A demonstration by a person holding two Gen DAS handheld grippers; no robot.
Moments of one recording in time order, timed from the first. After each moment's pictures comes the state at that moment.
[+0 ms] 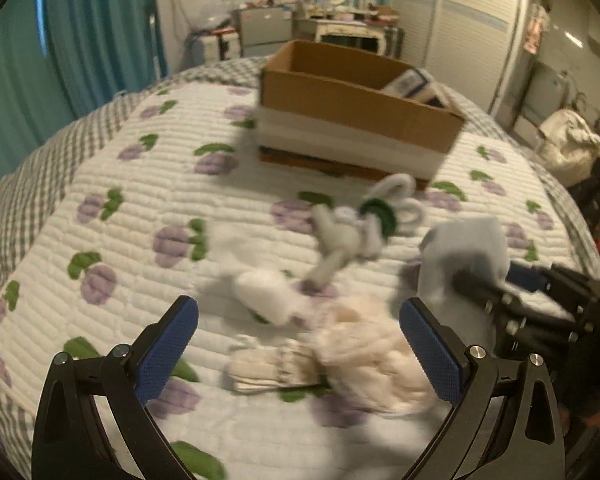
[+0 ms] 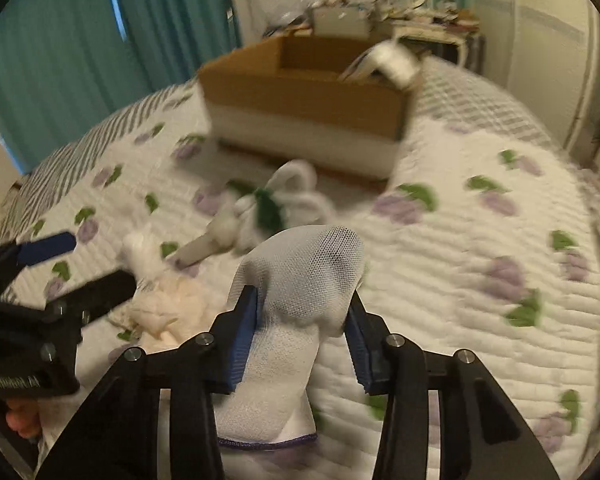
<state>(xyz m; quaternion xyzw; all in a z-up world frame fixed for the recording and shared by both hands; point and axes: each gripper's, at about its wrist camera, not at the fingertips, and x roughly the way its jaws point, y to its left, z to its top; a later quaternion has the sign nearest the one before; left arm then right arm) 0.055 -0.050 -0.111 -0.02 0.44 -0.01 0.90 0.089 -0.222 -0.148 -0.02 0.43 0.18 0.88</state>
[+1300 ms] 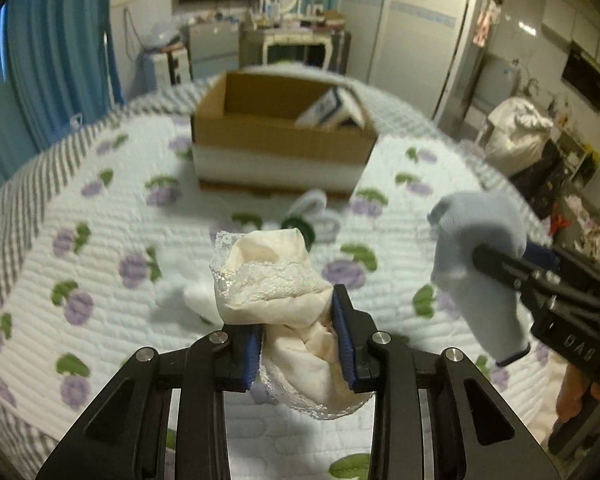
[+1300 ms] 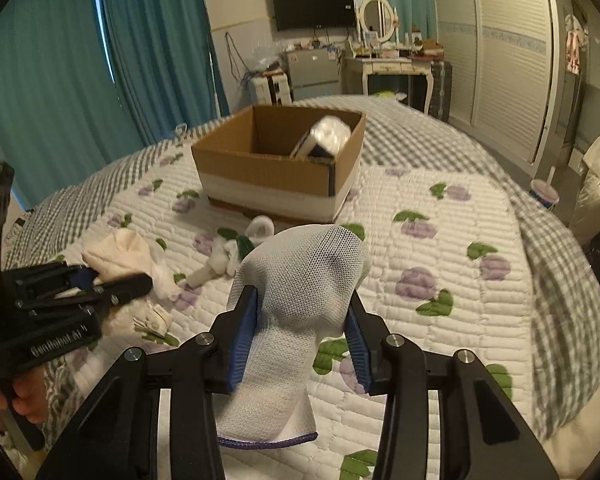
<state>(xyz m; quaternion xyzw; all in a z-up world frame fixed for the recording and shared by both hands) 0.038 -0.077 -0.058 -0.01 0.42 -0.09 0.90 0.034 -0.268 -0.075 0.00 0.37 0.15 0.92</state>
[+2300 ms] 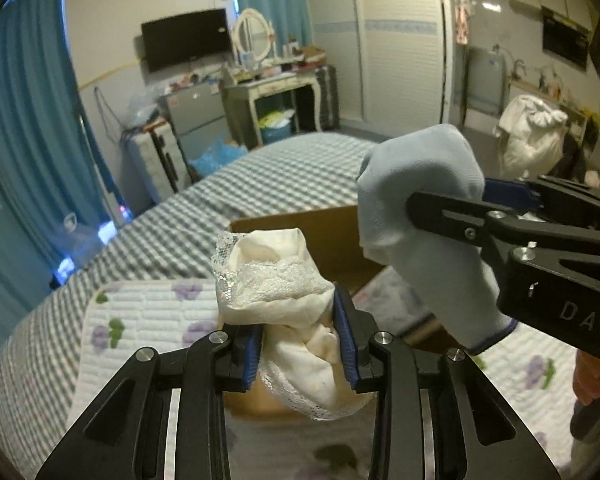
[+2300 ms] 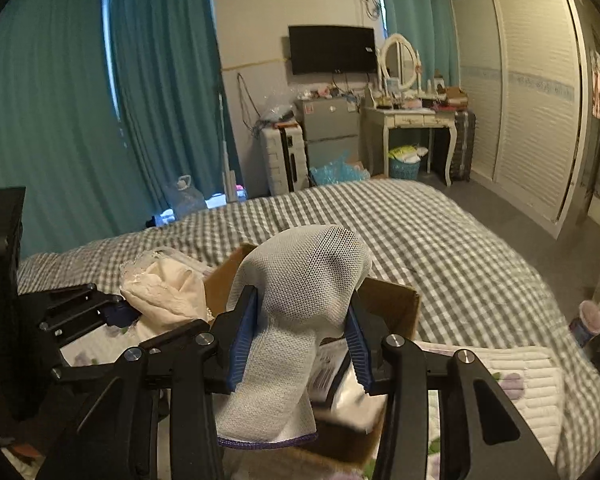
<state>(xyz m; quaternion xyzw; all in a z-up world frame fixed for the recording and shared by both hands) 0.270 -0.058 -0.041 0.09 0.35 -0.10 0.93 0.287 -0.184 -0.017 0.00 0.30 0.18 0.94</state>
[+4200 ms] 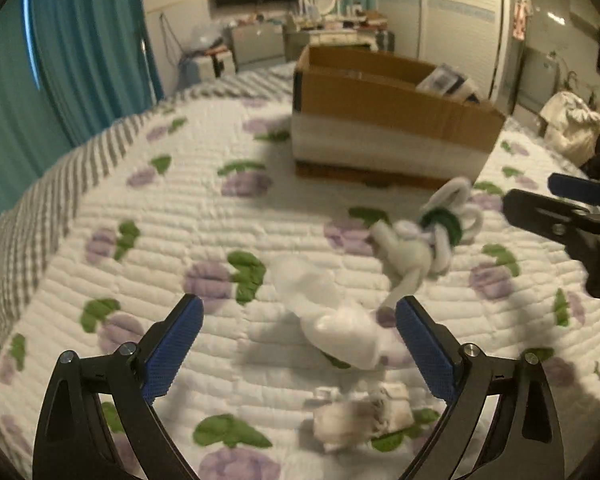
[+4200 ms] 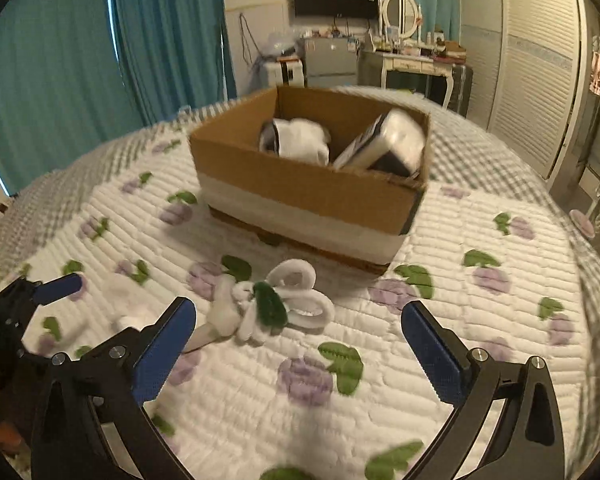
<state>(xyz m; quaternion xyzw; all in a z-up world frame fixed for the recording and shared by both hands) 0.094 -0.003 -0.147 0.03 0.42 0.00 0.91 0.136 -0.184 -0.126 -0.04 0.39 0.16 0.91</state>
